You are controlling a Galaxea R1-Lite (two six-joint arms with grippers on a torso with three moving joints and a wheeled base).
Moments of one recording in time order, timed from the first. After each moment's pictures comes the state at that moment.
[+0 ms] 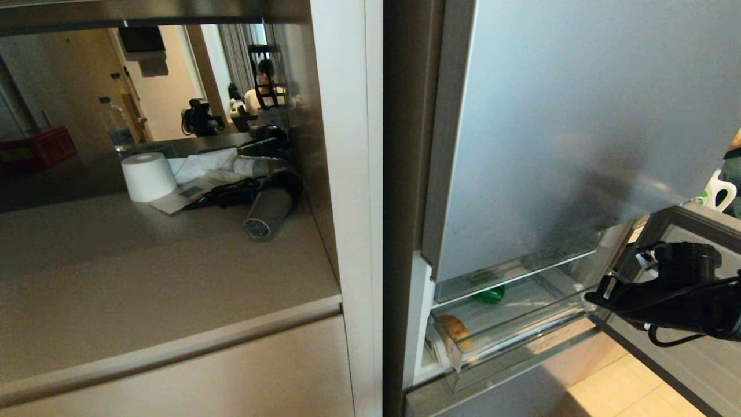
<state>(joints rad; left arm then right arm) 0.00 0.00 0.00 0.00 0.00 -0.01 -0.28 2.08 -0.79 -0.61 0.31 0.42</state>
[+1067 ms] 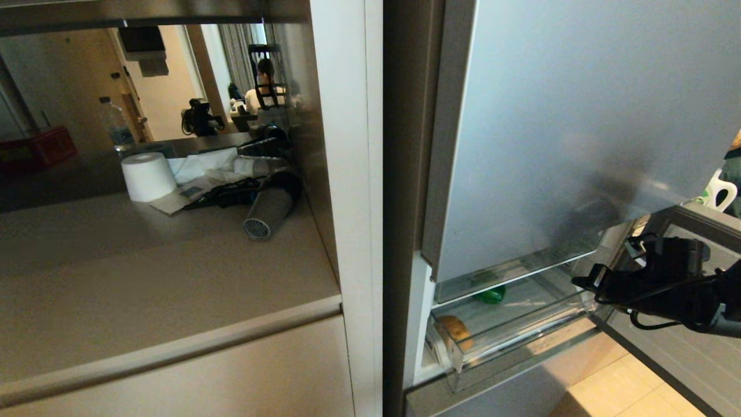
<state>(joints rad) 0.00 0.00 0.00 0.00 0.00 -0.01 -0.27 2.19 -0.89 -0.74 0.41 0.42</state>
